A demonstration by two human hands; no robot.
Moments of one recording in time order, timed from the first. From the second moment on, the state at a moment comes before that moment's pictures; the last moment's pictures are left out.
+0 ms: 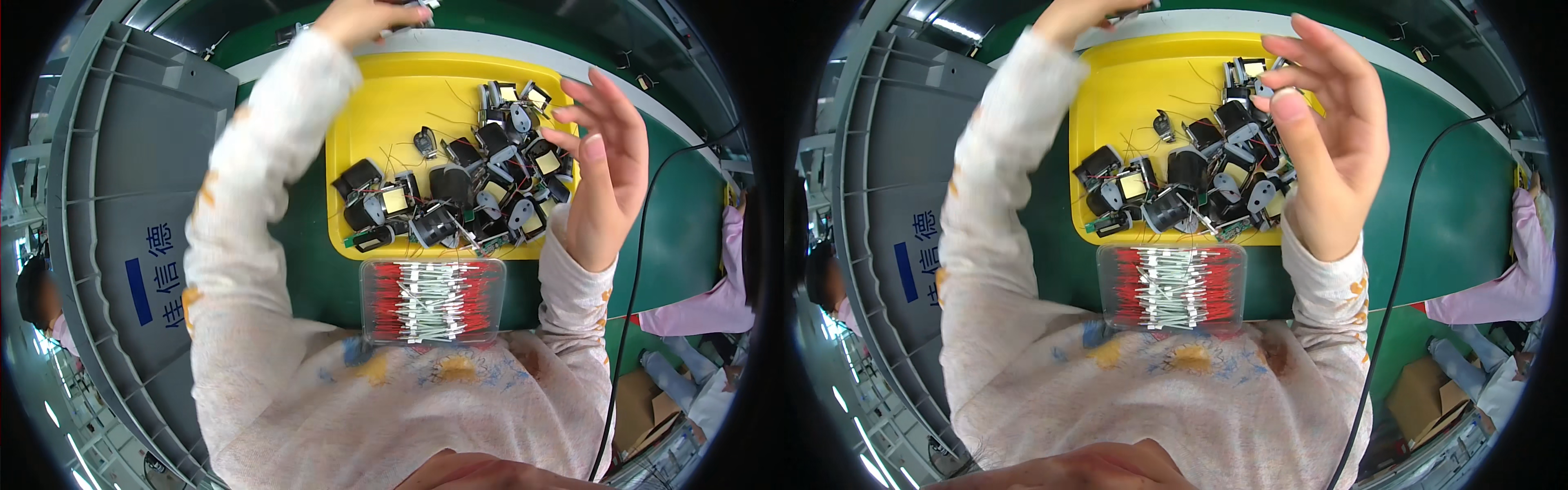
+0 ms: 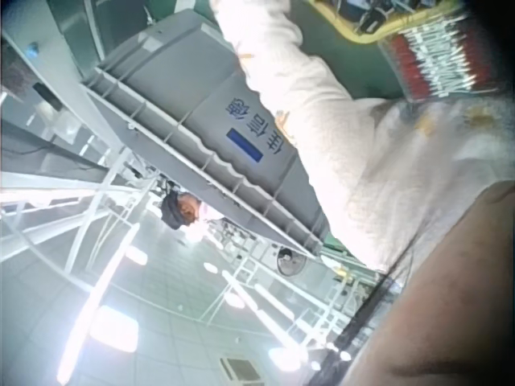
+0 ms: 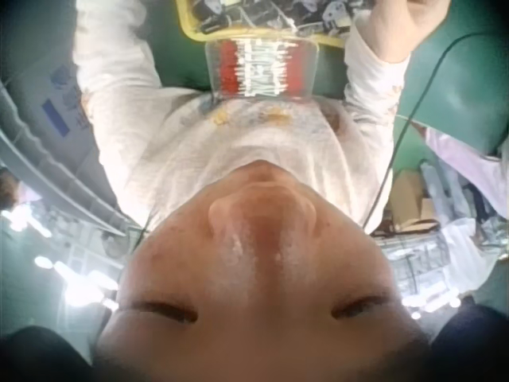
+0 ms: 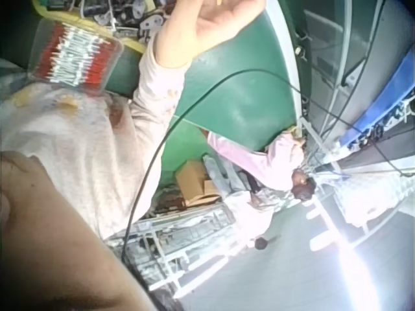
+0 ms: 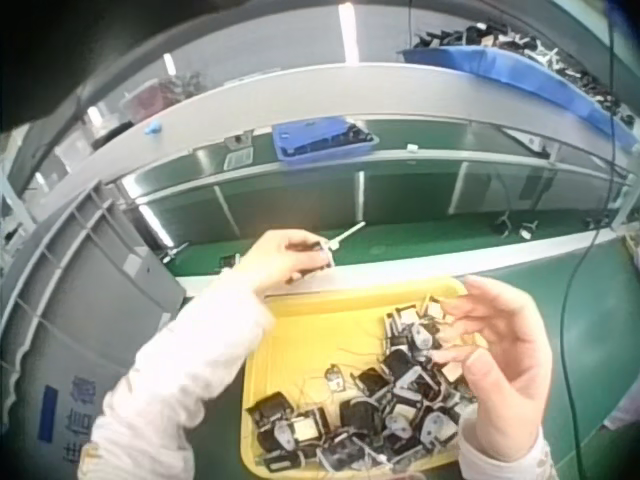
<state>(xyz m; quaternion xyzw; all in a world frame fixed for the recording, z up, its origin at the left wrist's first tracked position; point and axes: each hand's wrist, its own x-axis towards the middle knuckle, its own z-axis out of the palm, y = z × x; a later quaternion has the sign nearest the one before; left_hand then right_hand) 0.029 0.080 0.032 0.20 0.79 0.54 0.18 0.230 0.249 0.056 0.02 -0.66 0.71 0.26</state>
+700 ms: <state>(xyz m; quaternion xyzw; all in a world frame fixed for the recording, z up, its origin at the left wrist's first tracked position) 0.094 0.047 -0.020 0.65 0.73 0.17 0.14 0.274 0.280 0.043 0.03 -0.75 0.64 0.17</state>
